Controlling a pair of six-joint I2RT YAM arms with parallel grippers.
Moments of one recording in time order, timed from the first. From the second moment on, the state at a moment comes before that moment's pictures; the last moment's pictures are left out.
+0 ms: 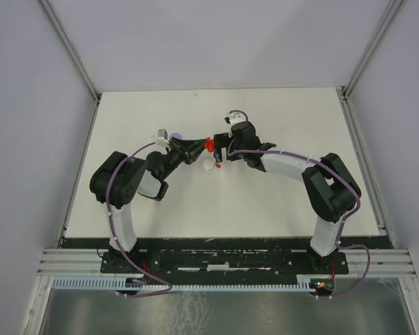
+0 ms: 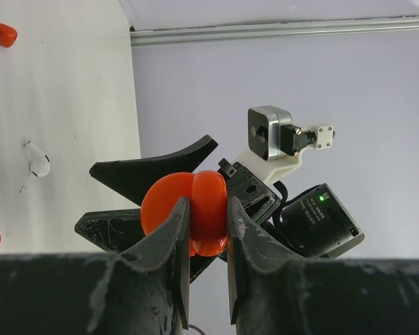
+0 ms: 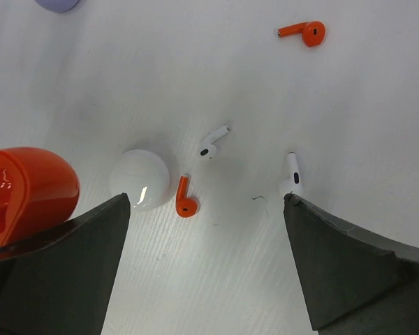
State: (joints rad) left arm -0.36 1.95 0.58 1.51 0.39 -1.58; right arm 0.62 1.83 1.16 0.03 0.04 0.31
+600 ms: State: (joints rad) left arm -0.36 1.95 0.59 1.50 0.36 -1.58; right arm 0.62 1.85 1.18 0.03 0.05 0.31
